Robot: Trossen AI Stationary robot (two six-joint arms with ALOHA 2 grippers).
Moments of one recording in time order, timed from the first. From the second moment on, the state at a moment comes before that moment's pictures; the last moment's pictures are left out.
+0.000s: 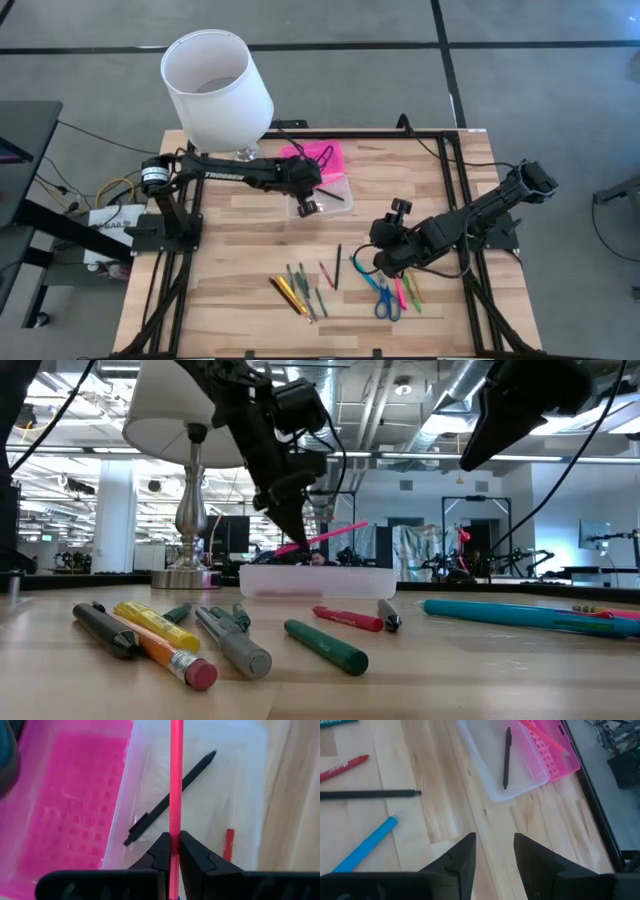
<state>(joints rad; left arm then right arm) 0.22 1.78 1.22 -0.46 -0.15 -0.05 0.48 1.48 1.11 -0.95 0.69 0.53</state>
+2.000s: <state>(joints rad) -0.61 1.65 1.03 -0.47 -0.84 -0.27 0.80 1.49 0.79 -0.96 0.42 1.63</state>
